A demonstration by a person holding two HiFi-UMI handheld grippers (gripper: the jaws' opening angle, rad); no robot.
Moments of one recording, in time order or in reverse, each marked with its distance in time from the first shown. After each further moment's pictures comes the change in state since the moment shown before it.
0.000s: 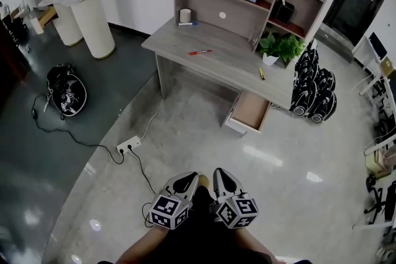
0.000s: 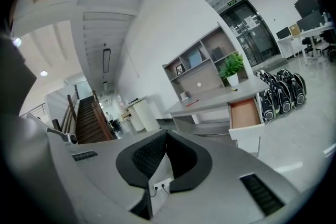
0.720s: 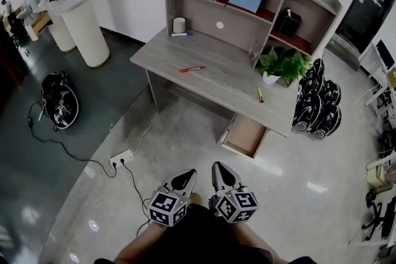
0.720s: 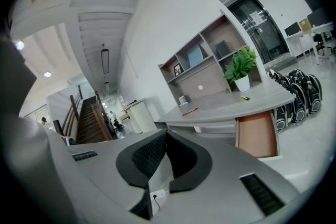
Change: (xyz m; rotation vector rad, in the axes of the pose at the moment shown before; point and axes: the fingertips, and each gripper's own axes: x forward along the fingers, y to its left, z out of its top) left arm 0.145 0.051 0.064 0.008 -0.006 0.040; right arm 0.130 -0.088 0.081 -0.010 0.009 0.058
